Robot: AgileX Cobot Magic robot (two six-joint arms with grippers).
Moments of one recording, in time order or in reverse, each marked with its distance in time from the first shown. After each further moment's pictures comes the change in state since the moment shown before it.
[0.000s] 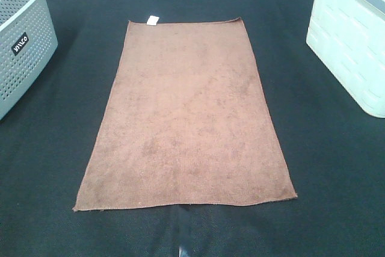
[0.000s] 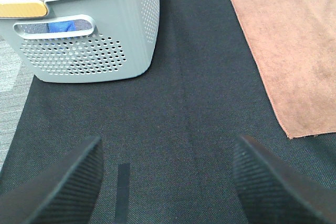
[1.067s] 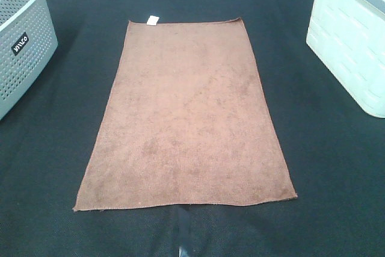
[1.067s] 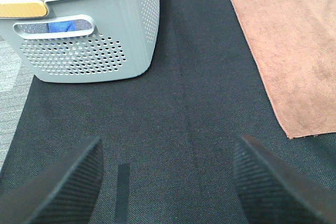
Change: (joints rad) left arm 0.000 0.000 0.000 0.000 0.000 0.000; right arm 0.000 0.001 0.000 0.000 0.000 0.000
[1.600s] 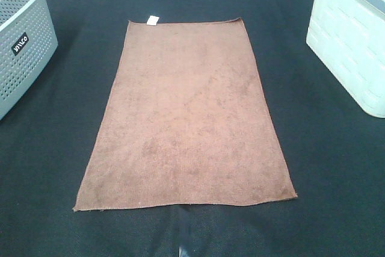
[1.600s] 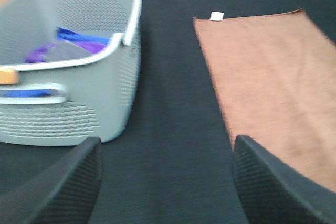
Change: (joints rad) left arm 0.000 0.299 0.048 -0.162 -0.451 -0.004; right arm 0.000 0.348 -0.027 0.046 -0.233 0.104
